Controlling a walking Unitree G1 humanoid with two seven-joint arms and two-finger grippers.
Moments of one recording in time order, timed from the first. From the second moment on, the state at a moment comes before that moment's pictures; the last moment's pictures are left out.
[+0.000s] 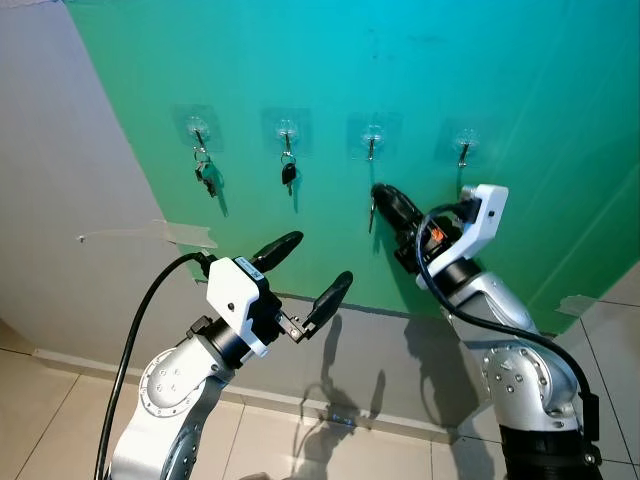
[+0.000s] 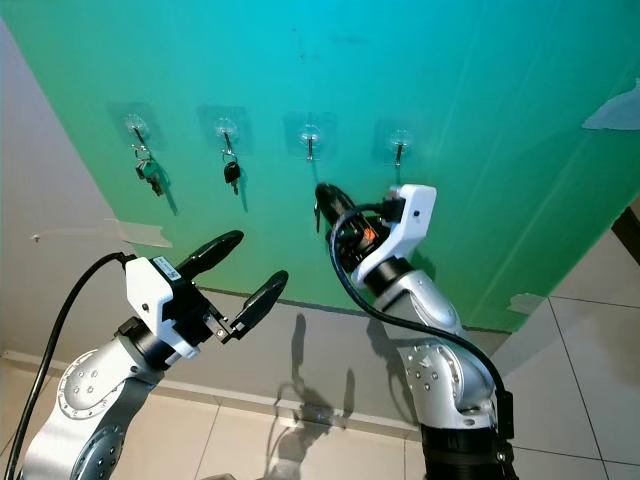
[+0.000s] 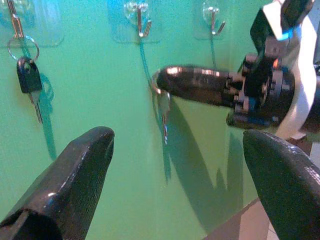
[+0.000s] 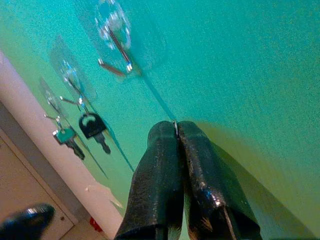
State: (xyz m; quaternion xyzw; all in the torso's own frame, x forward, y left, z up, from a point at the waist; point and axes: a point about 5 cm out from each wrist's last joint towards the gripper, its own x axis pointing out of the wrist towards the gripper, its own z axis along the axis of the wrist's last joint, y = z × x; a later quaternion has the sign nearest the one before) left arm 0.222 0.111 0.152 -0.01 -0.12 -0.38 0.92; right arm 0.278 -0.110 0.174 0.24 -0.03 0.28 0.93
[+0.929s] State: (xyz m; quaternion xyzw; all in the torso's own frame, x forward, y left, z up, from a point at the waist) left arm 0.221 0.112 0.152 -0.01 -0.13 -0.38 0.92; right arm 0.277 -0.103 0.212 0.31 -0.11 0.32 0.89
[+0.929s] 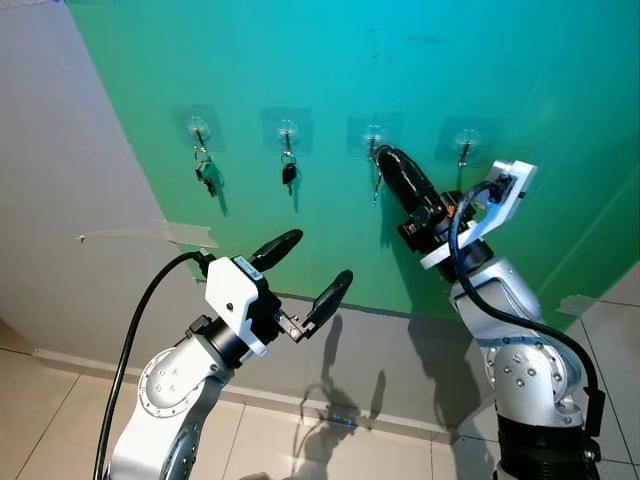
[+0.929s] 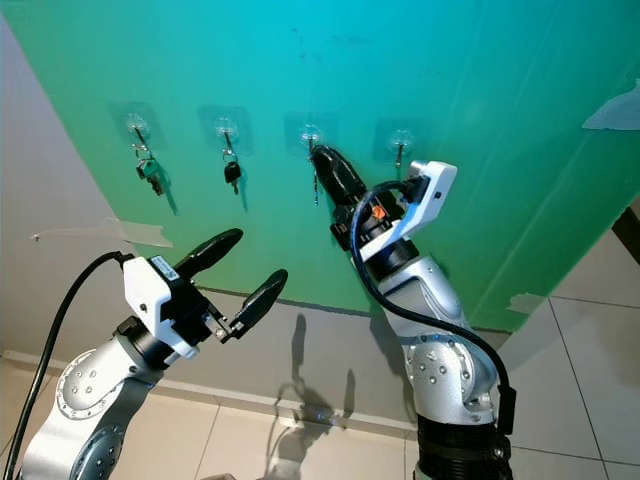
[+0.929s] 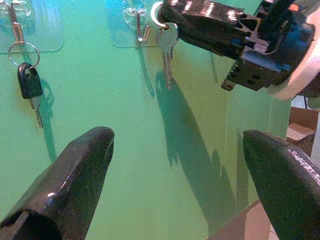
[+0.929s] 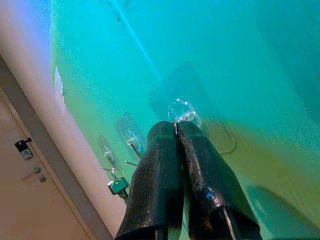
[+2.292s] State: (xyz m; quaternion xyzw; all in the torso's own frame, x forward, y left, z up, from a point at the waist) left arm 0.221 0.112 0.153 0.00 -0.13 -0.38 0.92; right arm 0.284 -0.103 0.195 0.27 -0.06 0.30 0.91
